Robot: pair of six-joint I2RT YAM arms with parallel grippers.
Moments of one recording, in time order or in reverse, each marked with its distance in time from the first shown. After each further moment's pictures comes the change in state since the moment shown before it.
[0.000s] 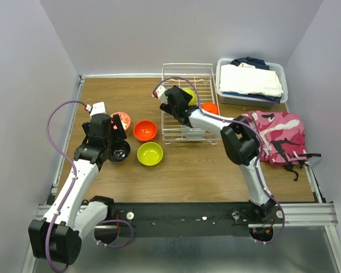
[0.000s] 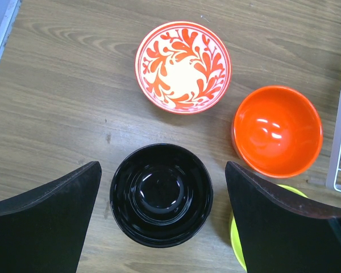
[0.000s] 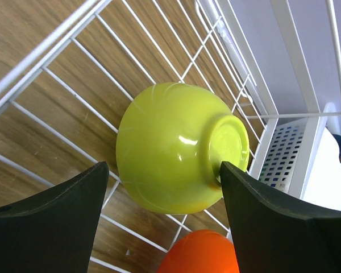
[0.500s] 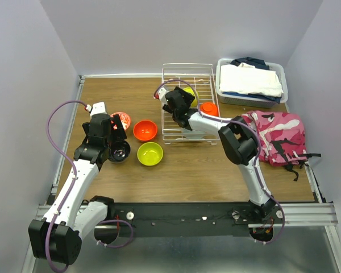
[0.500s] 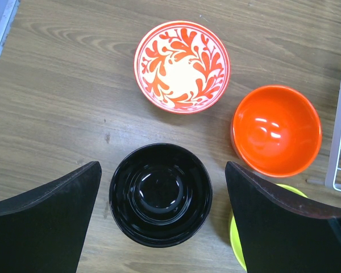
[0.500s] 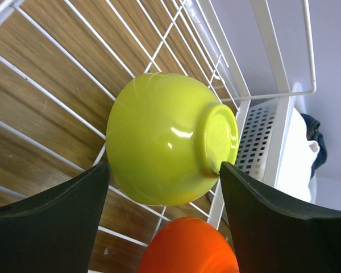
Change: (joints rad) left arm 0.000 0.000 0.000 0.000 0.004 0.000; right arm 0.001 0.009 -0.060 0.110 0.138 -0.065
